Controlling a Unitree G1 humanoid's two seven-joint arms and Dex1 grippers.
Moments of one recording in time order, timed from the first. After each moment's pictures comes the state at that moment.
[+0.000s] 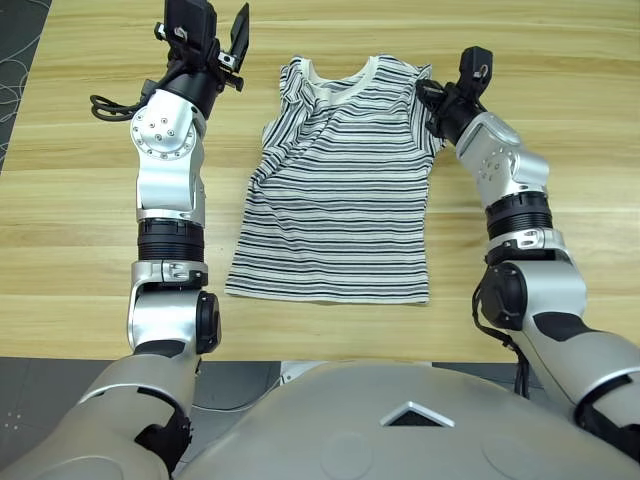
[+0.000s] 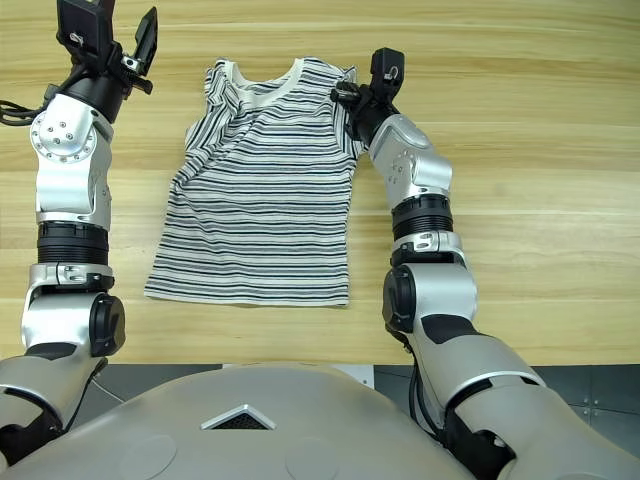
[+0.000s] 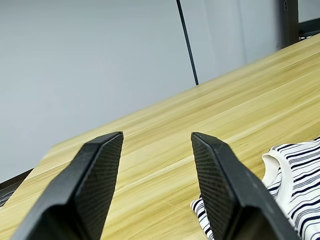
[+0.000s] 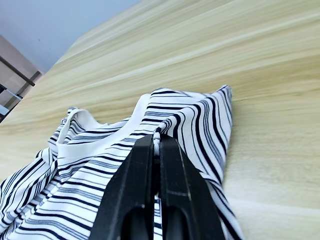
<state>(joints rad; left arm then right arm) -0.47 0.35 0.05 0.39 -0.02 -0.09 -0.32 -0.68 -0.05 -0.15 0.75 0.33 0.38 0.31</state>
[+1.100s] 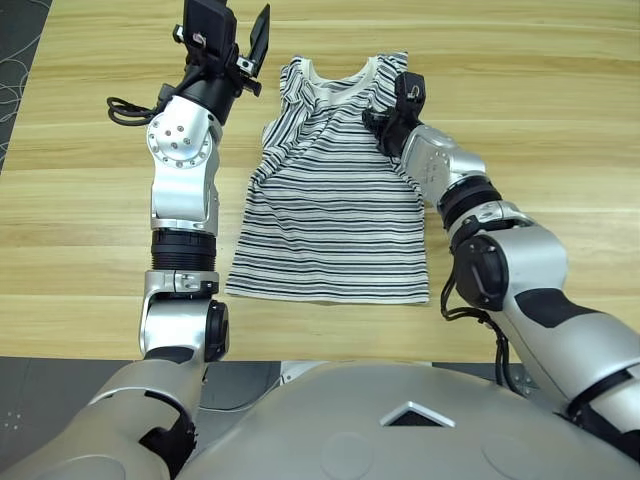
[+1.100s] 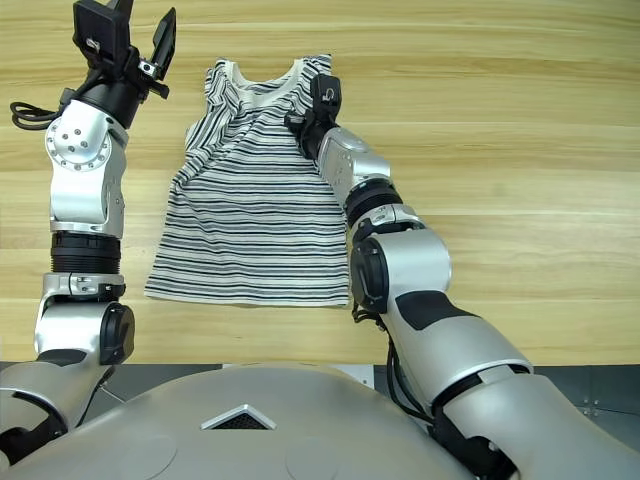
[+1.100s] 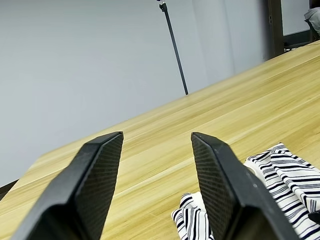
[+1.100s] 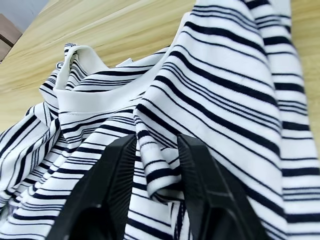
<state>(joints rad) -0.43 0.31 0.03 0.30 -0.02 -0.08 -0.32 -0.90 0.08 -0.20 1.23 0.25 0.21 0.25</state>
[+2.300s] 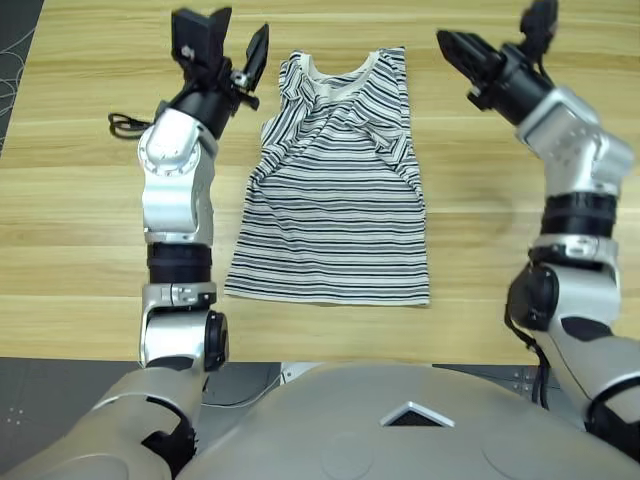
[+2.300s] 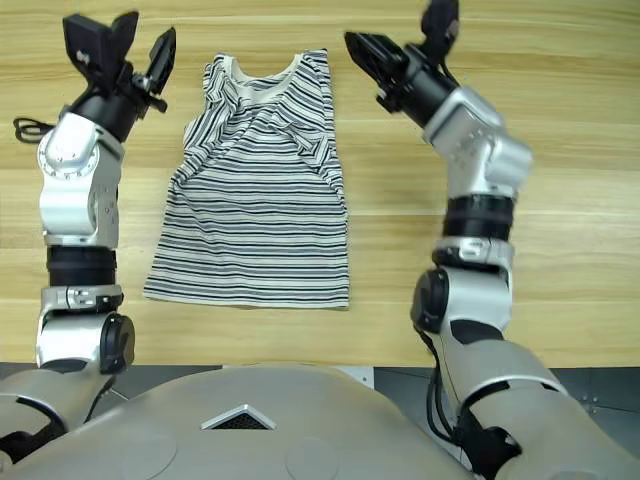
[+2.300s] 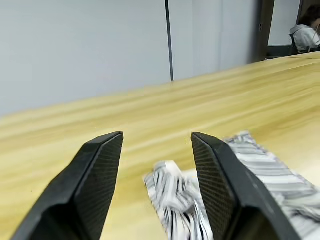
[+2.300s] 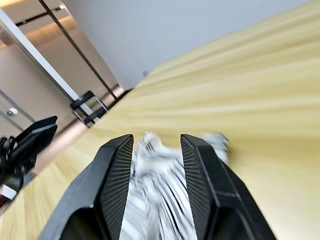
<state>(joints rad) -0.24 0.34 0.12 0.07 -0.25 0.18 -0.45 -0.44 -0.30 -0.29 0.22 0.50 0.71 0.74</state>
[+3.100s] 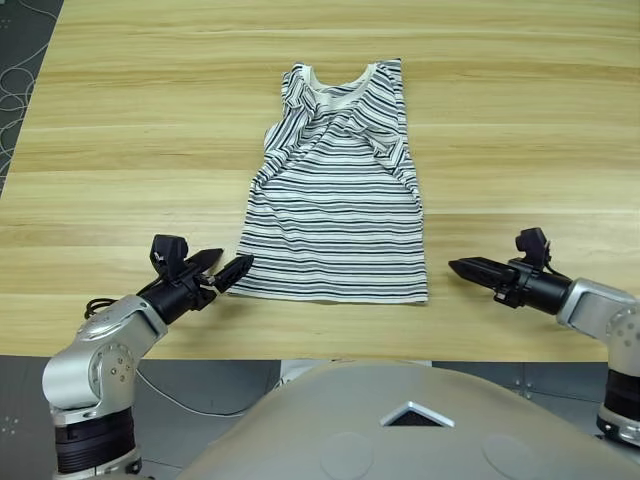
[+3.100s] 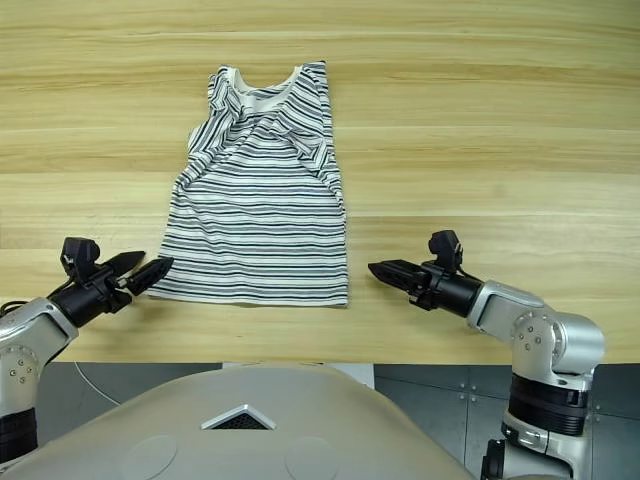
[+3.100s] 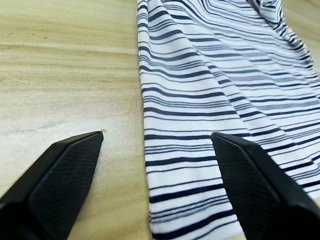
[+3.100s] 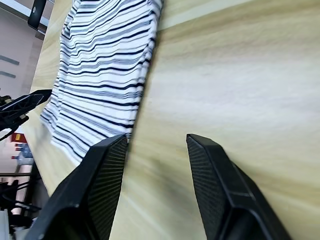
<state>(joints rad) 0.53 0.56 0.32 -0.40 -0.62 0.82 -0.57 0.31 -0.49 -0.24 -0.39 0.77 1.24 0.66</state>
